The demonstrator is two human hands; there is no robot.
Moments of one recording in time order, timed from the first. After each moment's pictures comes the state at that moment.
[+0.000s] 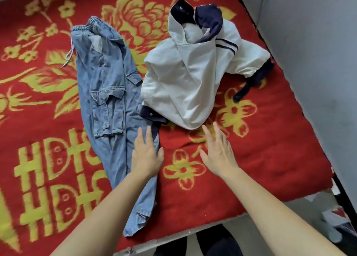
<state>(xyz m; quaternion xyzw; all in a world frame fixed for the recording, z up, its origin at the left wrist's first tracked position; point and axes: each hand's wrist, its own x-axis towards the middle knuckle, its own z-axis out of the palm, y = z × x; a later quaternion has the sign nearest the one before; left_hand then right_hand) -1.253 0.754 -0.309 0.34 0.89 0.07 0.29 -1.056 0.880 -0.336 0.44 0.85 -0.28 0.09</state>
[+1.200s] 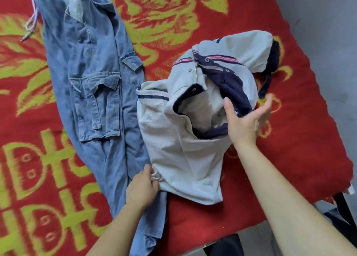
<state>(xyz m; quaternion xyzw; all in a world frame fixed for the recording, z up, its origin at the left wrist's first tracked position) -1.295 0.659 -0.433 0.33 0.85 0.03 0.41 -1.150 0.934 -0.362 0.71 0.56 -0.35 -0.25</state>
